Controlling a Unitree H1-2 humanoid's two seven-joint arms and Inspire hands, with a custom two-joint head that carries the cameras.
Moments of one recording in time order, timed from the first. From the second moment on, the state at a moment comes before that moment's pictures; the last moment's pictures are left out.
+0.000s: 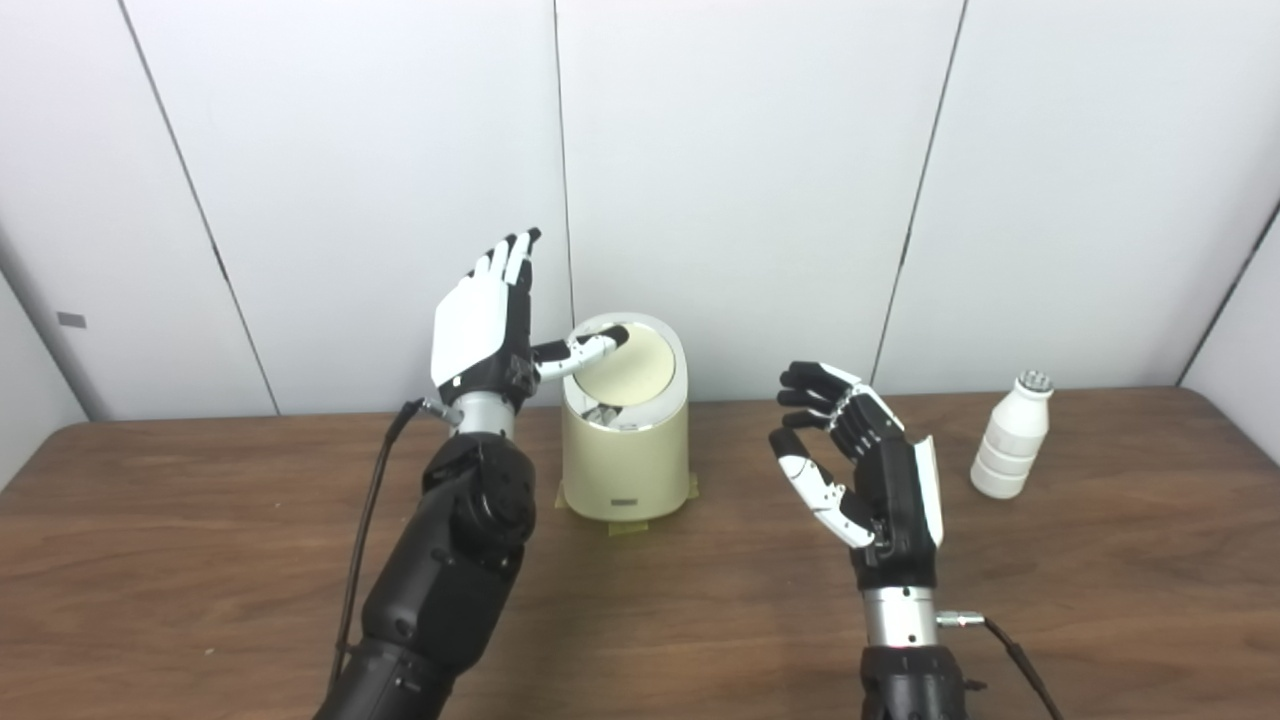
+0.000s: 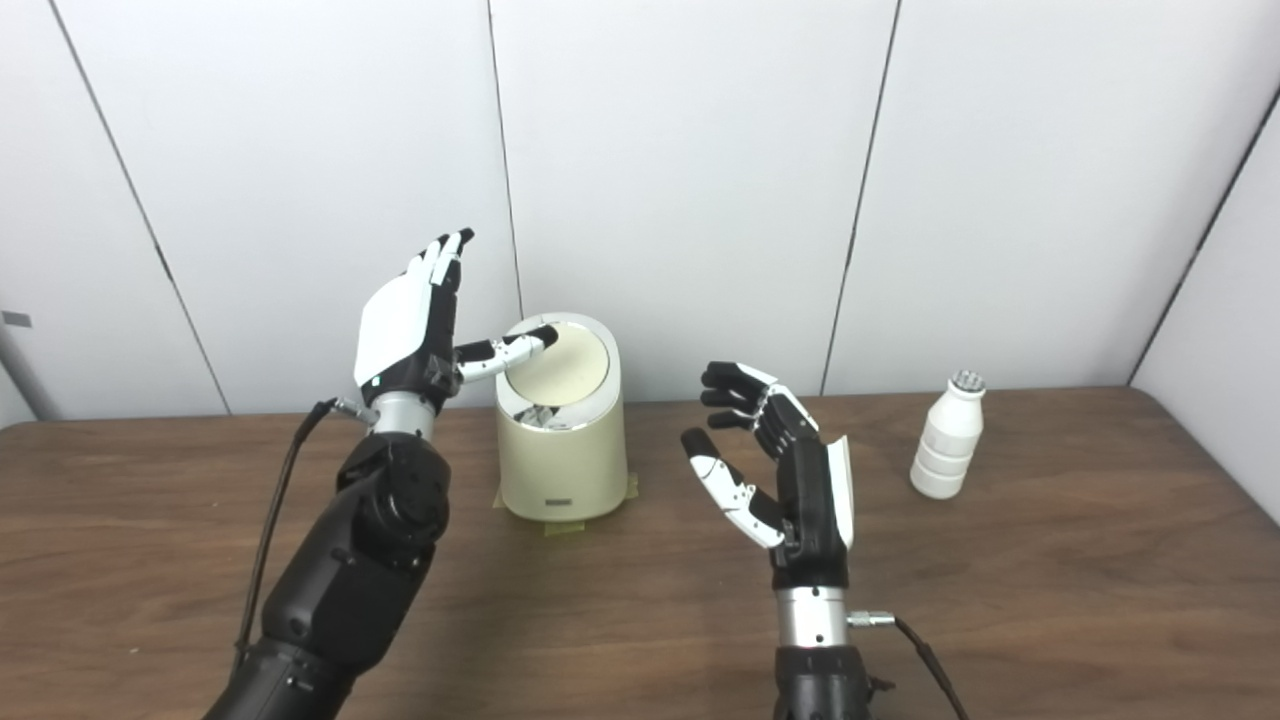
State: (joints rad) left arm -0.76 0.07 -0.23 0.42 0.67 0.27 0.27; right arm -0.26 0.04 0.00 0.11 -0.19 -0.44 -0.24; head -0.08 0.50
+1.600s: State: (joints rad) left arm -0.79 0.13 -0.47 0.51 0.94 0.41 0.32; right arm -0.26 0.06 0.00 0.08 -0.22 -0.41 -0.24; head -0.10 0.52
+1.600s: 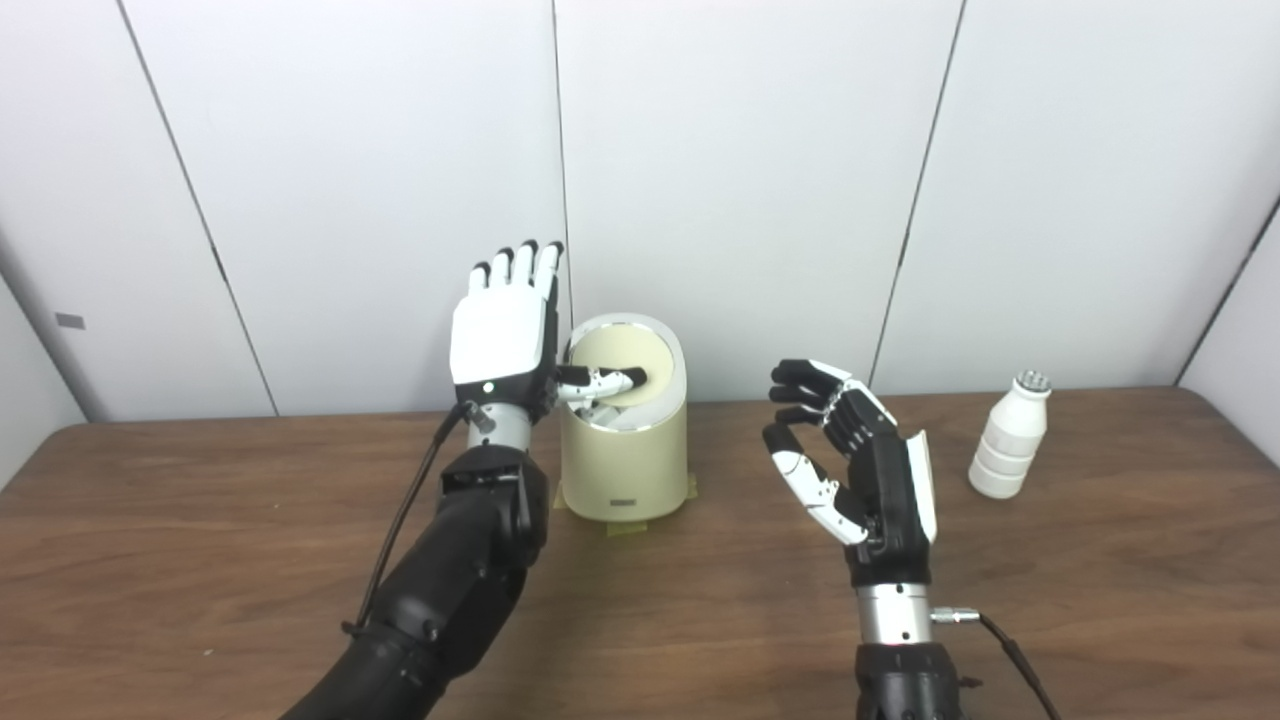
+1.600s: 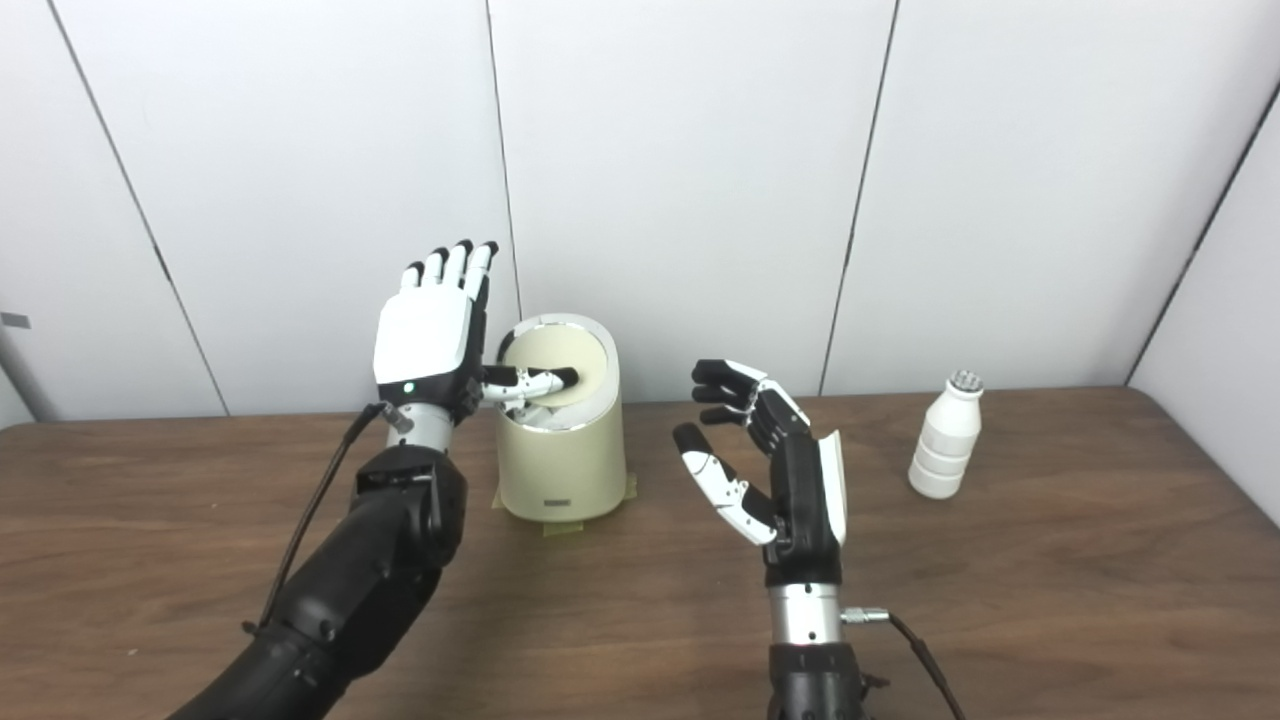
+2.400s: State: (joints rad) left arm -0.79 0.16 -0.50 0.51 1.00 0.39 0.30; right arm -0.26 0.06 0.00 0.10 -0.22 -0.41 -0.24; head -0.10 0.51
